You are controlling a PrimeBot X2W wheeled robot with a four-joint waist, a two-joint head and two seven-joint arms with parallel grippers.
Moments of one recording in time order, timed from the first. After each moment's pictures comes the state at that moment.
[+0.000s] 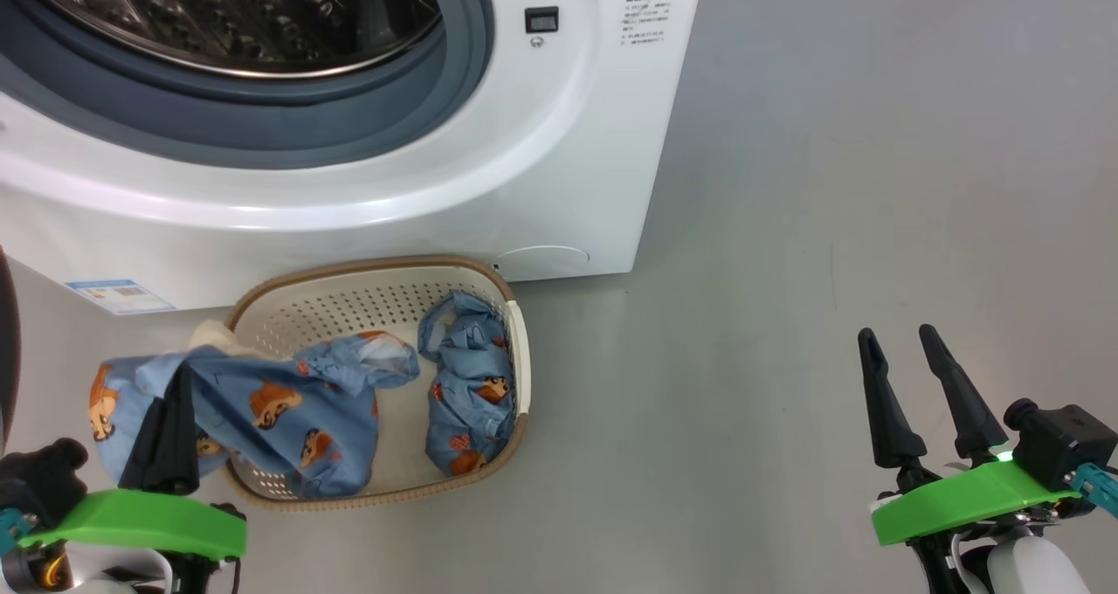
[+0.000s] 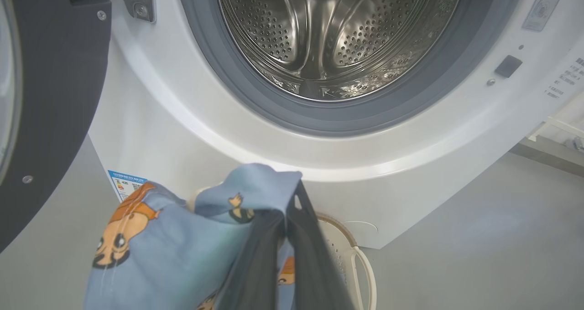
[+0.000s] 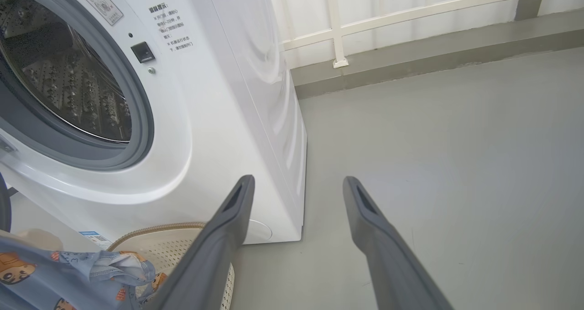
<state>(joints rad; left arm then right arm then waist) -0.18 0.22 -0.06 0.27 -0.61 -0.13 -0.25 -0.14 -0.12 -0.01 0.18 0.36 0.13 -0.26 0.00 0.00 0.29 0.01</state>
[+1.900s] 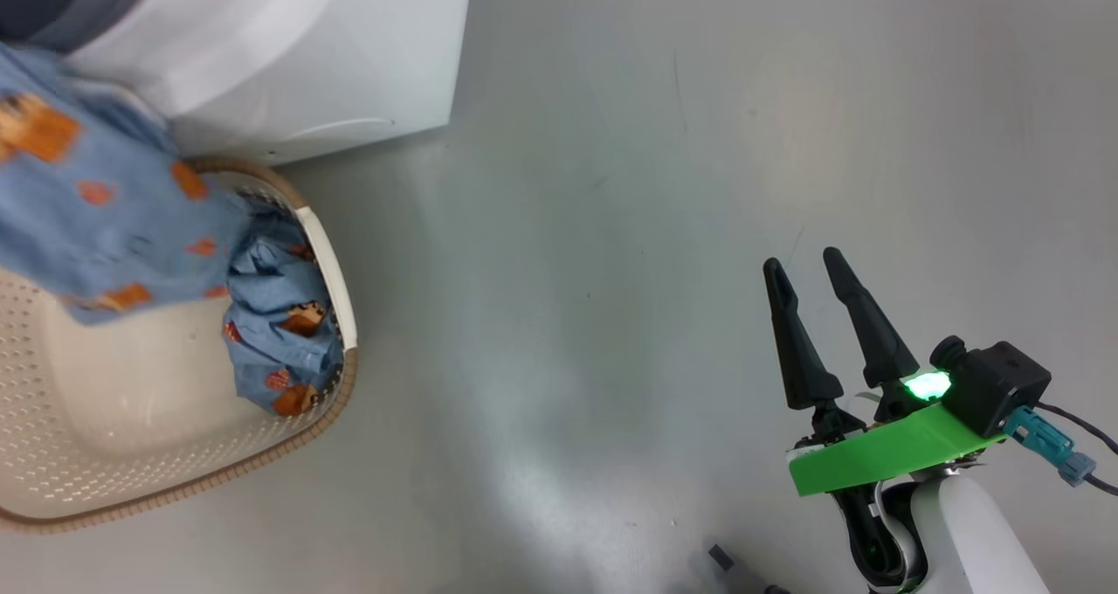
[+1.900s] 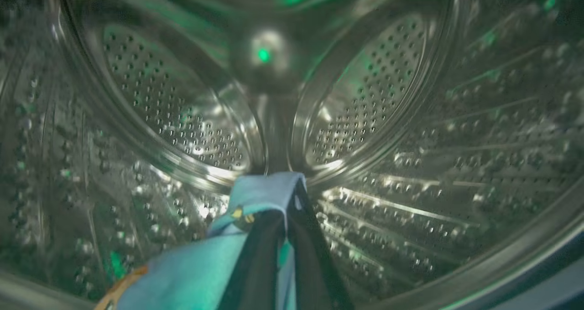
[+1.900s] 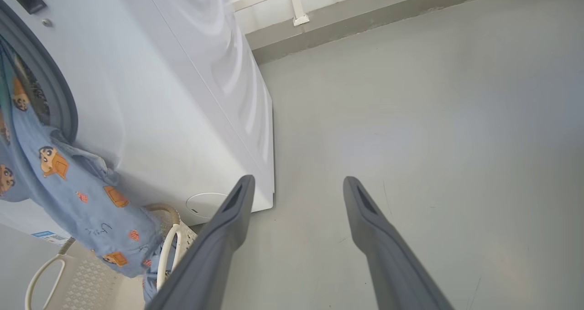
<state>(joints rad) -1.37 0.49 -0.43 0.98 -0.78 -0.13 -0.25 -0.25 -0.05 0.13 0.11 0.42 0.13 -0.26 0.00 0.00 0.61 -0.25</state>
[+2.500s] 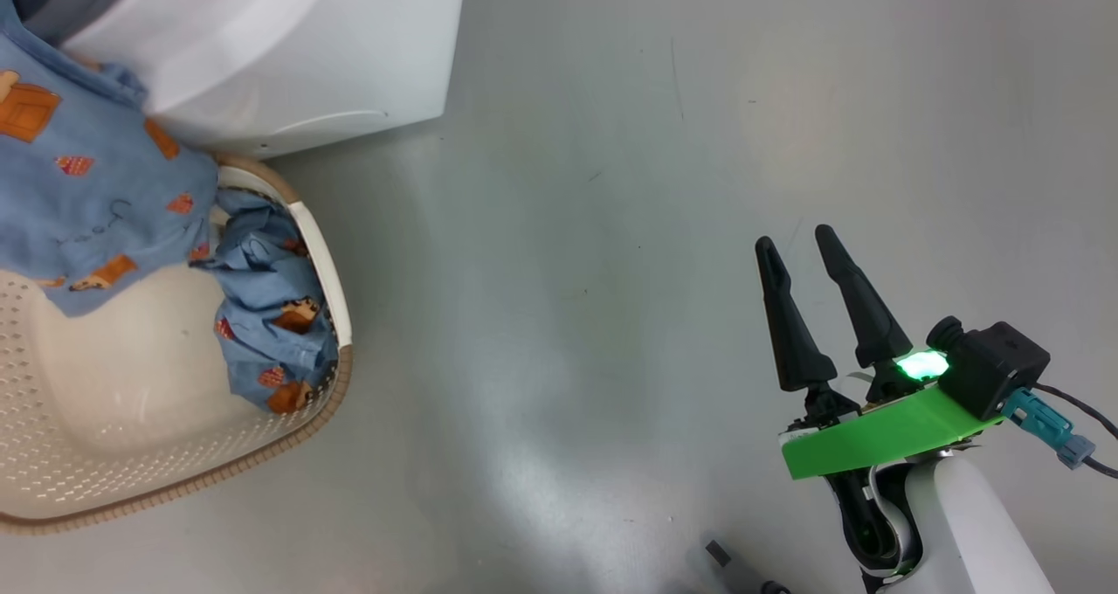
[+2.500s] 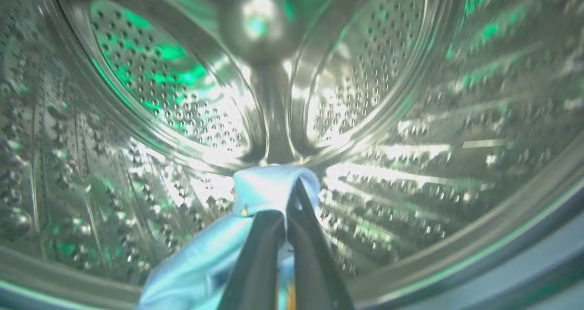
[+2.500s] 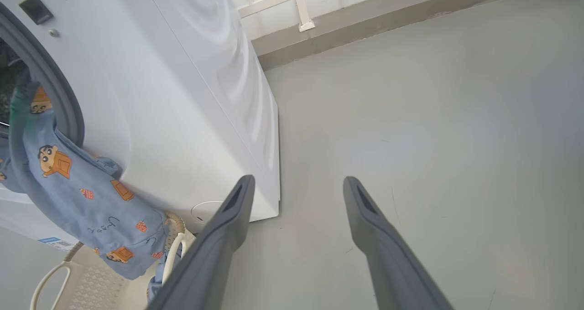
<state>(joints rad) -1.29 0.46 -0.27 0.90 -0.60 -0.13 -0.26 -0.29 -0.05 0.15 0.11 0.43 0.13 -0.26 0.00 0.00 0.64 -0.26</state>
